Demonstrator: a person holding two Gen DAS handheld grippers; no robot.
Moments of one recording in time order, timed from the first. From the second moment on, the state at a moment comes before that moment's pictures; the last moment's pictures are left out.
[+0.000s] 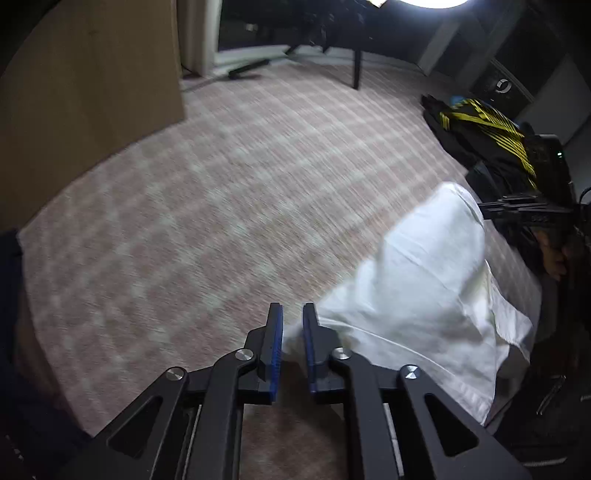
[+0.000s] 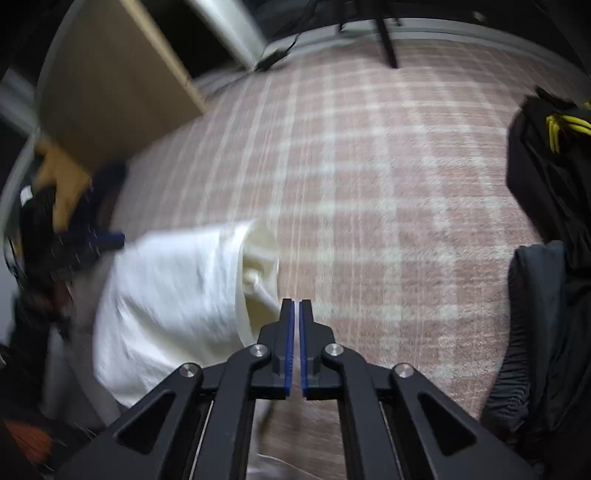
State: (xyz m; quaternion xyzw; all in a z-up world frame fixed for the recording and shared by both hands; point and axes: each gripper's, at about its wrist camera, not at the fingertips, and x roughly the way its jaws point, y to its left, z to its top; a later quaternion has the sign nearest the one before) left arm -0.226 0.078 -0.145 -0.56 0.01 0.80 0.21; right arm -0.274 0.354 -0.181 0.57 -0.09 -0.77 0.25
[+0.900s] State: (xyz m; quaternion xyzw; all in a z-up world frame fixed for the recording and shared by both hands) left arm -0.243 0.144 -0.171 -0.55 0.07 0.79 0.27; right arm -0.285 0.247 -0.188 0.52 0.07 -0.78 0.34
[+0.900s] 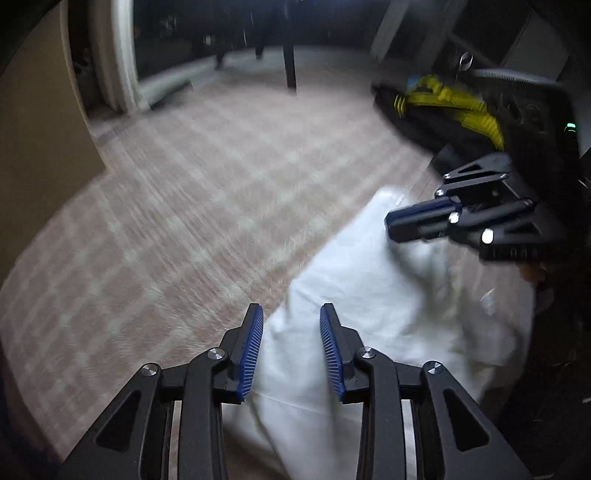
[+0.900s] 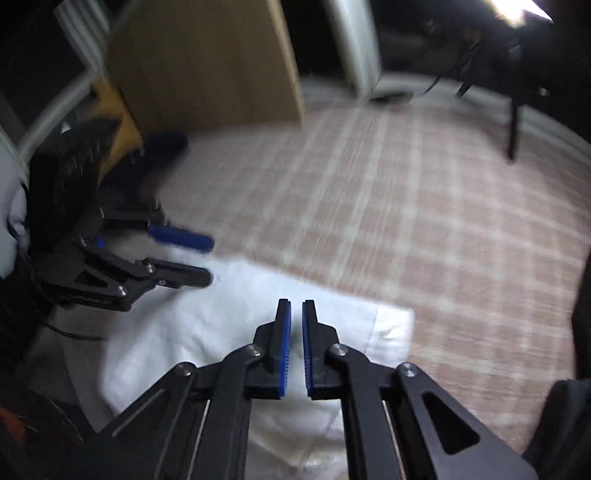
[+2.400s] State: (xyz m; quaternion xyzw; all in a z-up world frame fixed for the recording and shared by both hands) left arm -0.175 0.128 -0.141 -0.55 0.06 0.77 0.31; right arm -0.283 0.295 -0.189 0.55 0.02 -0.77 0.32
